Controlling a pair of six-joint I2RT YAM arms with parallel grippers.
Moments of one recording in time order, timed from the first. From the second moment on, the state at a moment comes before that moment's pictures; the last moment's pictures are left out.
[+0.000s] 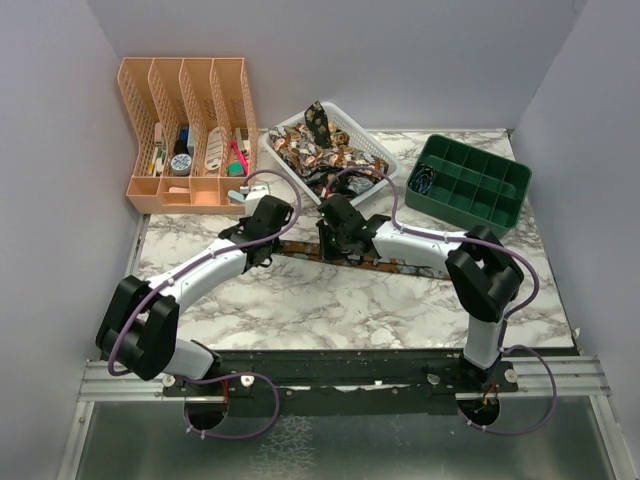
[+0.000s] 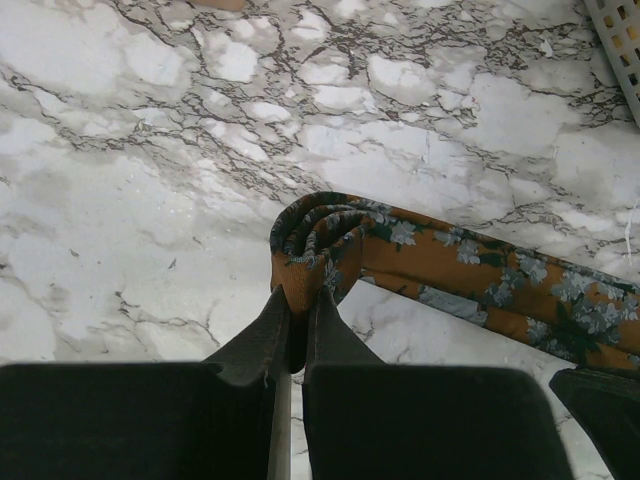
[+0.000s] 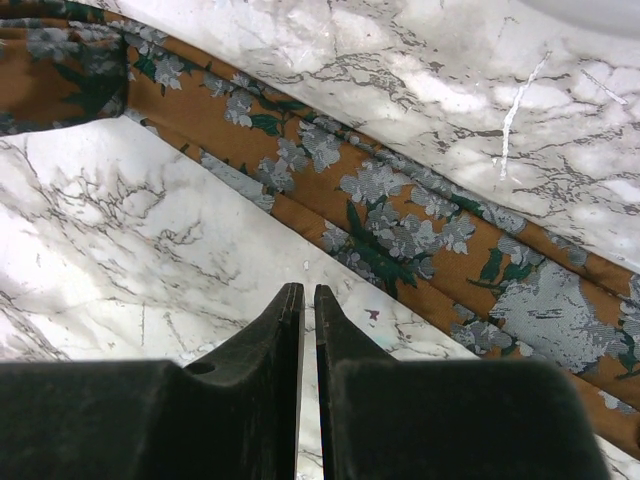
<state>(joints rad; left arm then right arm) -0.53 1.40 0.87 -0.36 -0.45 -0.57 0.82 1.87 1.26 -0.29 0.03 0.55</state>
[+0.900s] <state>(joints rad) -0.65 1.48 0.88 -0.26 -0.58 -0.54 0.77 1.87 1.06 0.09 -0.09 0.80</state>
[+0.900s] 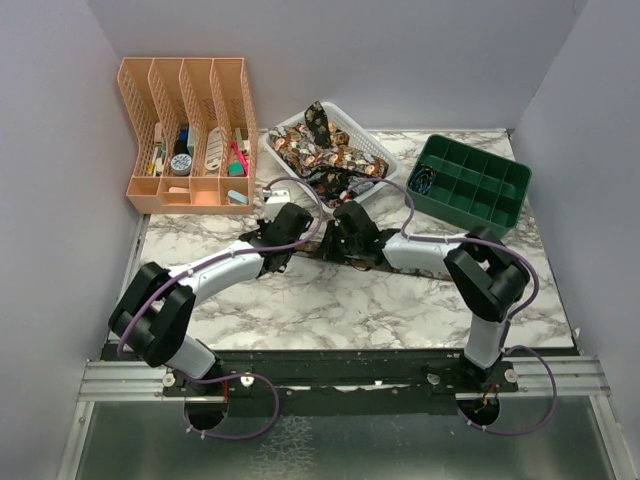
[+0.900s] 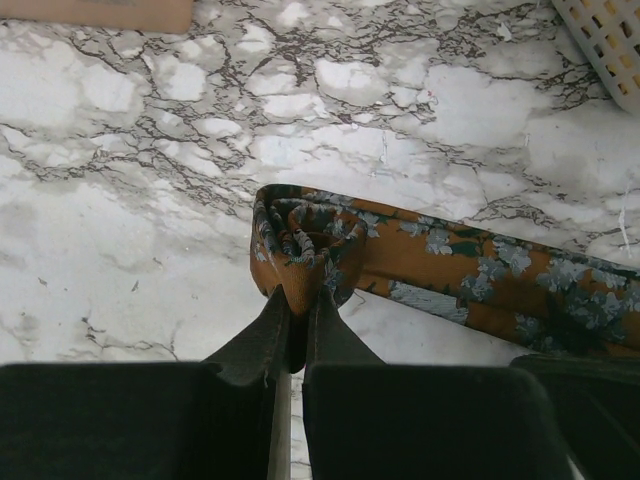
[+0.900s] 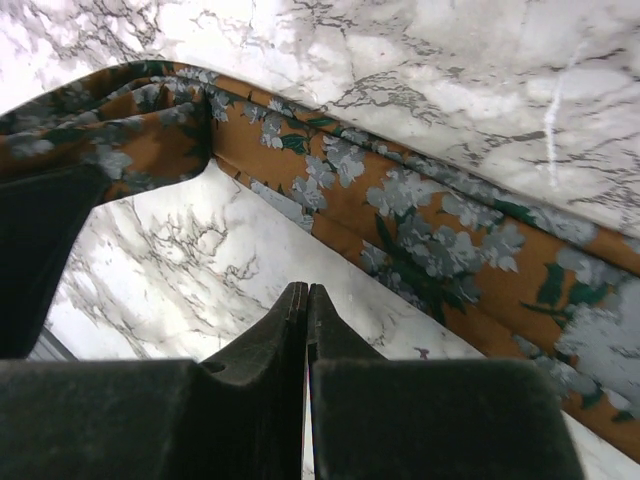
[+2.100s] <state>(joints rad) -0.75 1.64 1.01 -0.28 -0.74 -0.28 0.65 1.72 0.89 0.08 -0.07 0.82</state>
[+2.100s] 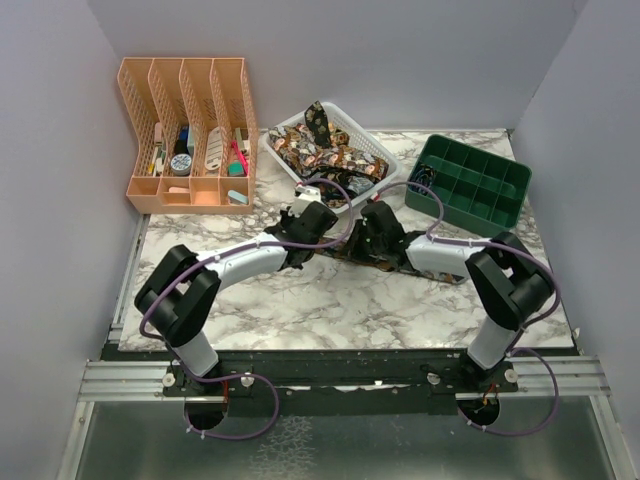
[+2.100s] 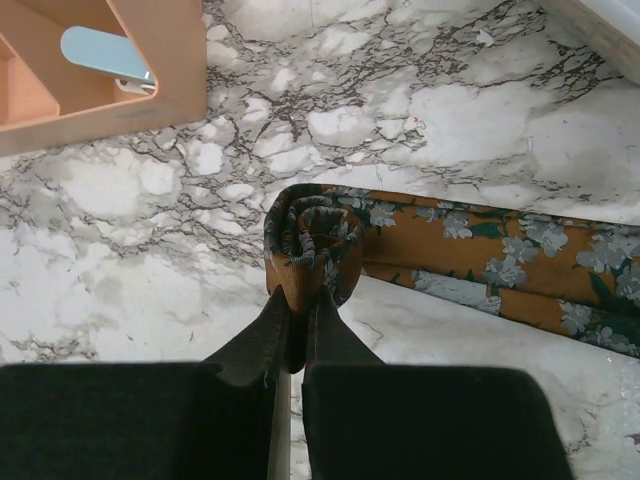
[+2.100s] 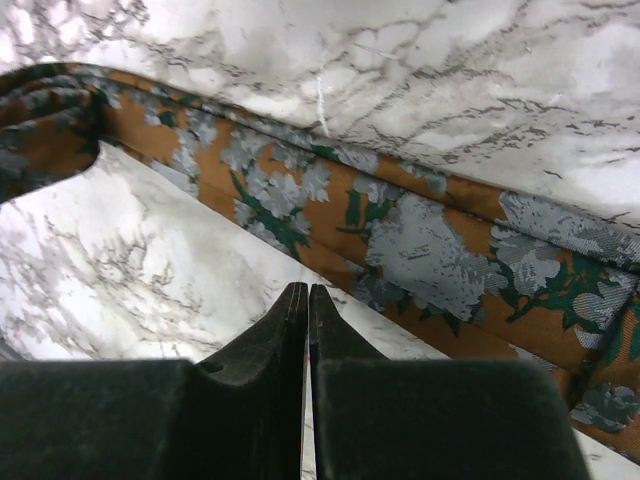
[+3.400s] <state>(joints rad) -0.76 1.66 1.06 -0.22 -0.43 -0.33 0.59 1.62 0.85 0.06 -0.07 0.82</state>
